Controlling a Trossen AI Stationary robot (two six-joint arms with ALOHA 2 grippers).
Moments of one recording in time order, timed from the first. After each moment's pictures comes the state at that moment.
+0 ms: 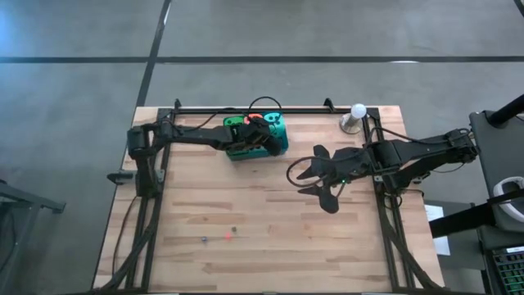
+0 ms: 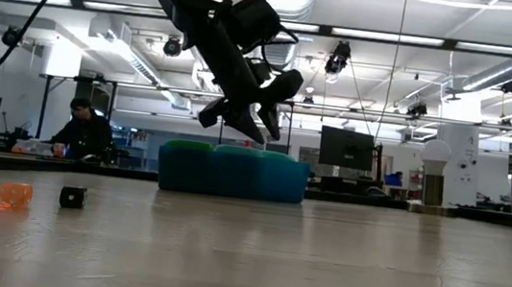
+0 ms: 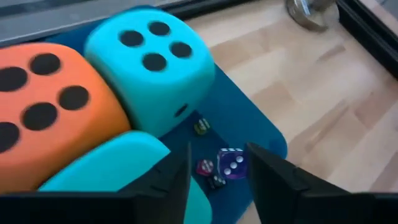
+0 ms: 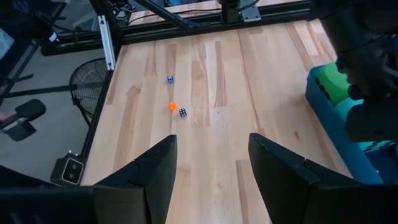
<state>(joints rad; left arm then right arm) 0.28 1.88 1.25 -0.16 -0.28 -0.64 0.23 1.22 1.24 -0.60 0.08 0.29</state>
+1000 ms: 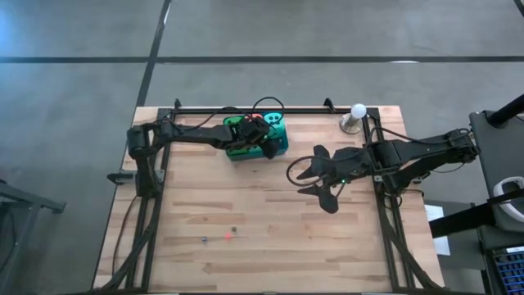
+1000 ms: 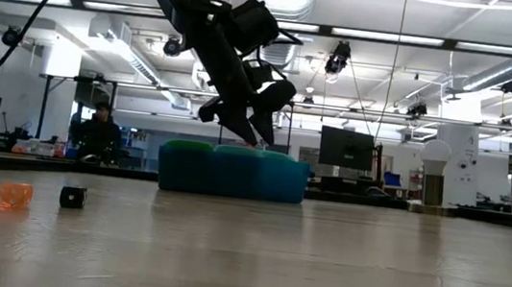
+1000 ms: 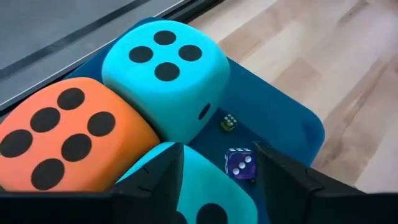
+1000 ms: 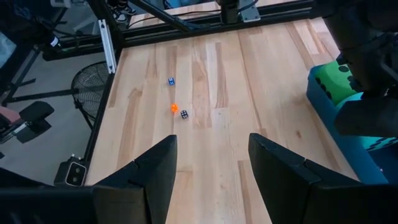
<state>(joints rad) 0.30 1.88 1.25 -0.19 -0.31 -0.39 0.23 1.22 1.24 -0.59 0.08 0.31</state>
